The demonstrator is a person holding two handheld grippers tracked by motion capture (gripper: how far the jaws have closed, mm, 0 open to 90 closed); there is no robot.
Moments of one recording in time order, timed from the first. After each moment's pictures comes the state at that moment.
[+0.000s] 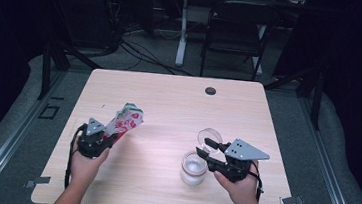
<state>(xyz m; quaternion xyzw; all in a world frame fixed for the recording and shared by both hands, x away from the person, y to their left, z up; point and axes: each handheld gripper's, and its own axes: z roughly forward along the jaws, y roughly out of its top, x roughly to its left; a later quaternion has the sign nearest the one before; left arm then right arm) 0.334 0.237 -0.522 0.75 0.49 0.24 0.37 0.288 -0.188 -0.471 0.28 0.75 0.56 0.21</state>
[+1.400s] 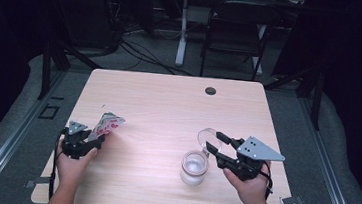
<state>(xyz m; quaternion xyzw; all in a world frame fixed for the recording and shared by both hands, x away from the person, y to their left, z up) 0.338 0.272 -0.544 0.70 0.56 0.25 0.36 0.281 -0.205 -0.450 0.29 0.73 0.57 0.26</state>
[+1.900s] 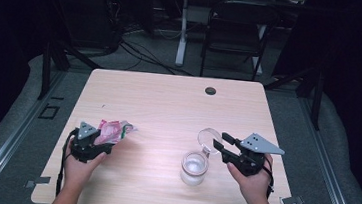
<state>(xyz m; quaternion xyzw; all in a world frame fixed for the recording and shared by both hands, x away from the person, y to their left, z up) 0.328 0.241 -0.535 0.74 0.50 0.24 0.39 0.300 -0.219 -0.470 0.35 0.73 0.53 0.24</state>
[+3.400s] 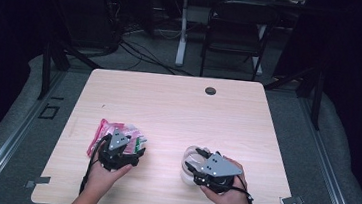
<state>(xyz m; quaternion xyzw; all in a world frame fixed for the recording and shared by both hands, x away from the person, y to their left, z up) 0.311 0.164 -0.522 0.80 0.40 0.22 0.40 0.264 -0.149 -0.493 0.21 0.82 0.46 0.28</state>
